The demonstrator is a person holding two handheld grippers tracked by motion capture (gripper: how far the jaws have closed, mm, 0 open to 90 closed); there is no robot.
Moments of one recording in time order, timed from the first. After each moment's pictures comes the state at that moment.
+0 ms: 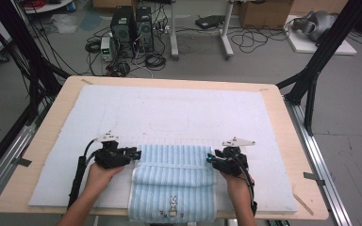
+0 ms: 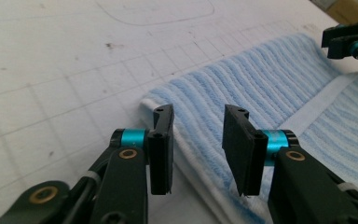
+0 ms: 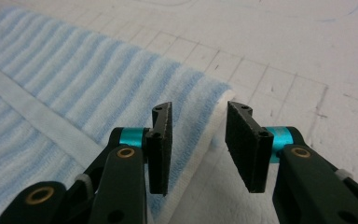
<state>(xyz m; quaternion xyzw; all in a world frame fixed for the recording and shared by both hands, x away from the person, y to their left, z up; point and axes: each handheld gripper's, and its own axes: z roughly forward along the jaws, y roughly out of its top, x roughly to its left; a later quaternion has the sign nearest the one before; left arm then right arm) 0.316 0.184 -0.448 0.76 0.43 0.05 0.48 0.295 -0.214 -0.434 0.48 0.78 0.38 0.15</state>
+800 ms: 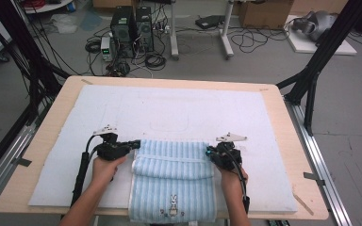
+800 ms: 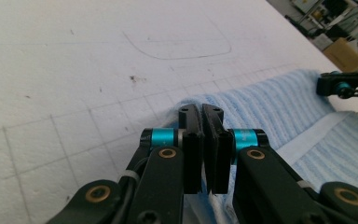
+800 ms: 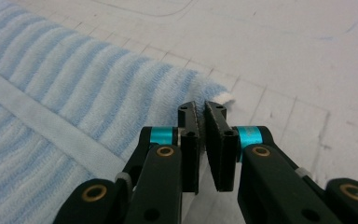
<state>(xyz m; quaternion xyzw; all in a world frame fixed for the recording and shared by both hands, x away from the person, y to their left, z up) 0.338 0.188 -0.450 0.72 0.47 0.04 0.51 0.313 -0.199 -0.437 0.48 0.77 0.37 0.18</state>
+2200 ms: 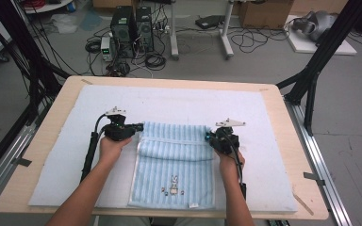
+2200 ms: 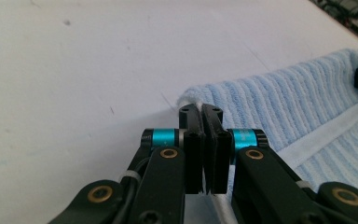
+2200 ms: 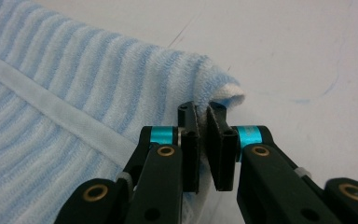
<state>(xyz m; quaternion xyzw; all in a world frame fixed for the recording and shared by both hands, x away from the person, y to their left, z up) 0.397 0.177 -0.433 0.72 0.47 0.11 0.50 0.362 -0.200 -0.432 0.48 0.76 0.39 0.19</state>
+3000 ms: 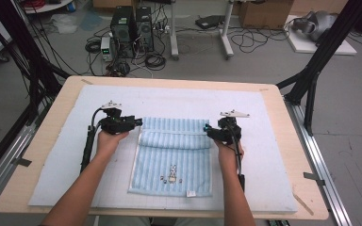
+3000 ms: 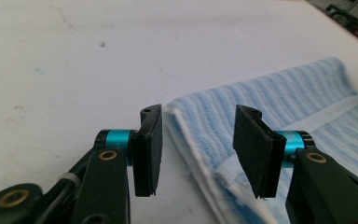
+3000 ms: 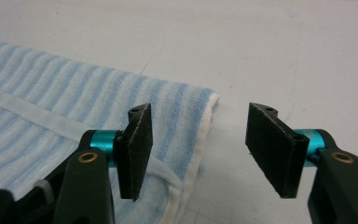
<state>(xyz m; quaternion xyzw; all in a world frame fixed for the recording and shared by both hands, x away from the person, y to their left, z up) 0.409 0.192 -0.428 0.72 0.47 0.12 0.50 0.384 -0.207 -0.423 0.52 0.72 0.41 0.21</state>
